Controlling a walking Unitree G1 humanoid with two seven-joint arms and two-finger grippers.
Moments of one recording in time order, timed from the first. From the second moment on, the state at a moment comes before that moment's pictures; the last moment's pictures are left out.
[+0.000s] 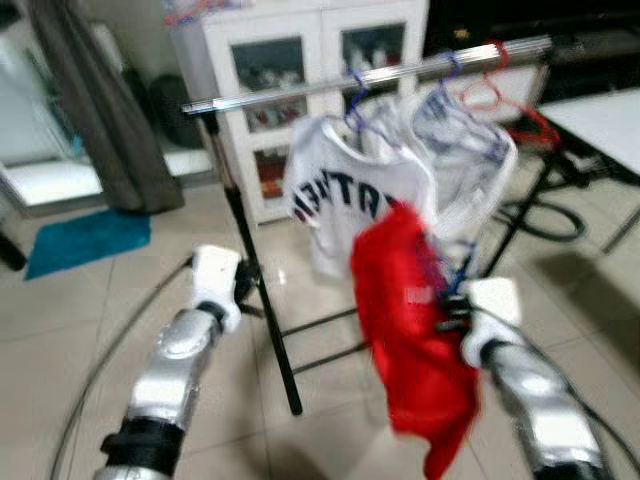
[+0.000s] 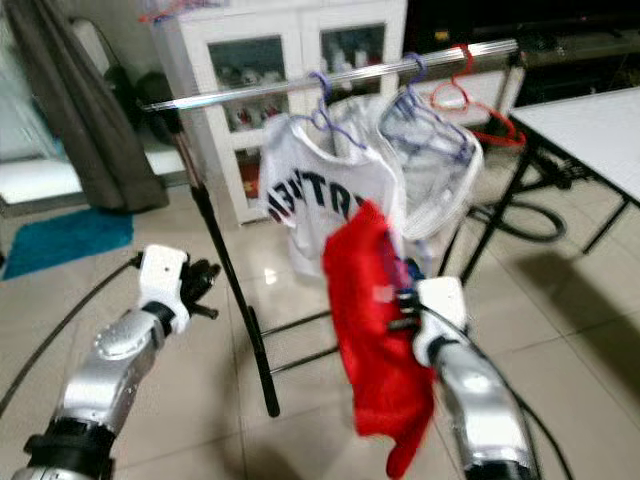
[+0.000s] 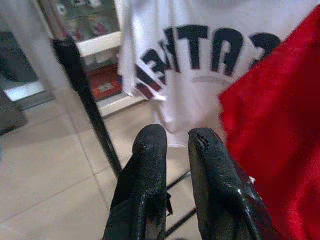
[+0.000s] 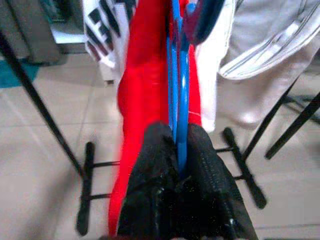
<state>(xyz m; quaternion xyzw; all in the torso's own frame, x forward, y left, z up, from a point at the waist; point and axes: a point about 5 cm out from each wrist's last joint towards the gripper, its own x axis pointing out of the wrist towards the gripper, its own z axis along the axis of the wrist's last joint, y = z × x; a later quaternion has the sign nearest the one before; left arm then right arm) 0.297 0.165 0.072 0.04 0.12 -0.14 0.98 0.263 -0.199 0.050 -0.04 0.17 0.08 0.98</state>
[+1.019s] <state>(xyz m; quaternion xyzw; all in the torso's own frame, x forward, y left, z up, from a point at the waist) 0.297 0.171 0.075 0.04 0.11 -0.13 0.98 0.279 -0.192 0.051 -0.06 0.16 0.09 0.98</state>
